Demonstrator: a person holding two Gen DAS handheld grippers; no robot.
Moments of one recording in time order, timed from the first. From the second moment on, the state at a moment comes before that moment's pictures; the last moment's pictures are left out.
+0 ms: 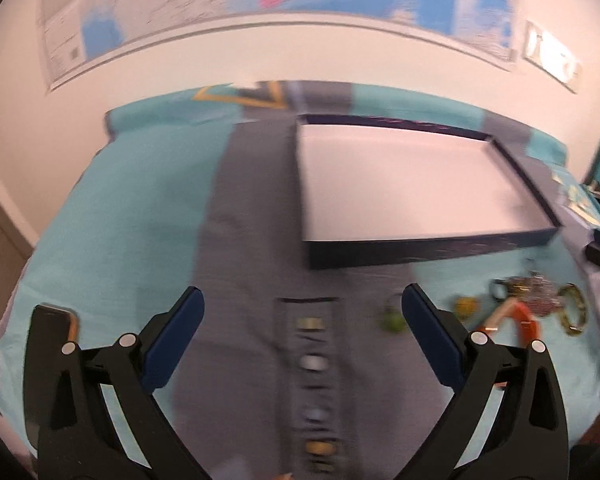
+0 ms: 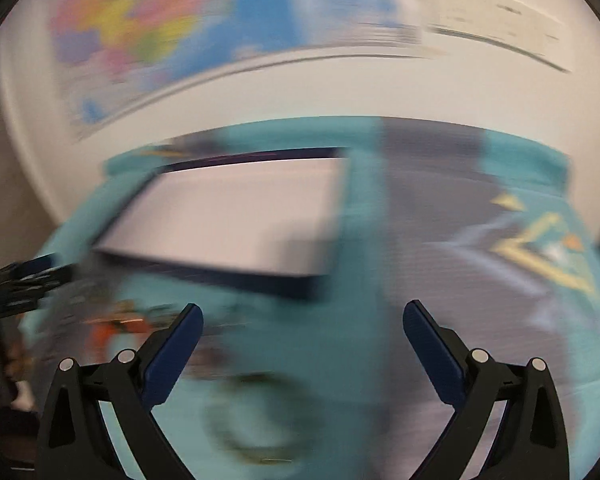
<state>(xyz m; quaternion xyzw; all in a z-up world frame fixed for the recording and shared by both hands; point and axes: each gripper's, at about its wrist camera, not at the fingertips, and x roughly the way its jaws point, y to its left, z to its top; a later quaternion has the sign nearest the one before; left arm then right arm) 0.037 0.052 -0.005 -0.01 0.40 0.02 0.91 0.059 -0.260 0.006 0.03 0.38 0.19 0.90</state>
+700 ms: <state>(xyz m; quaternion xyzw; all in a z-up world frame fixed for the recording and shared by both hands) 0.005 -0.003 0.007 0.02 0.37 -0.01 0.93 0.016 -0.199 0.006 0.02 0.35 0.21 0.91</state>
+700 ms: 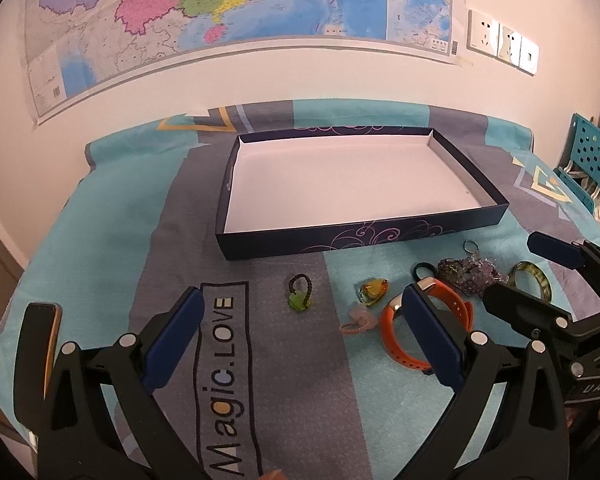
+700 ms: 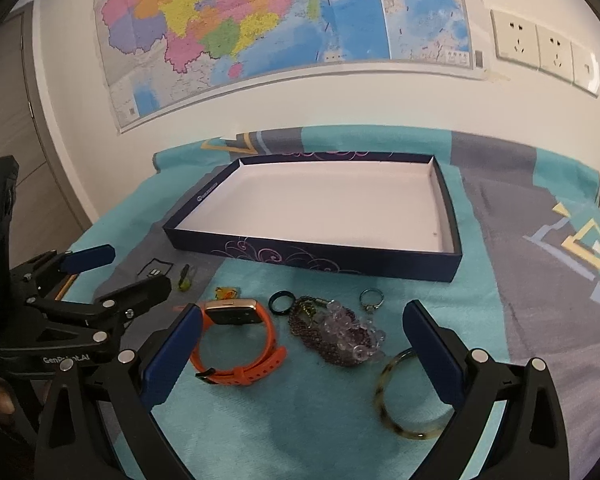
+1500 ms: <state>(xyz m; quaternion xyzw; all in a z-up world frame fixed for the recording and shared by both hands) 0.003 -0.004 0.003 0.01 0.38 0.00 0.93 0.012 -0.200 0.006 0.02 0.35 0.22 0.91</state>
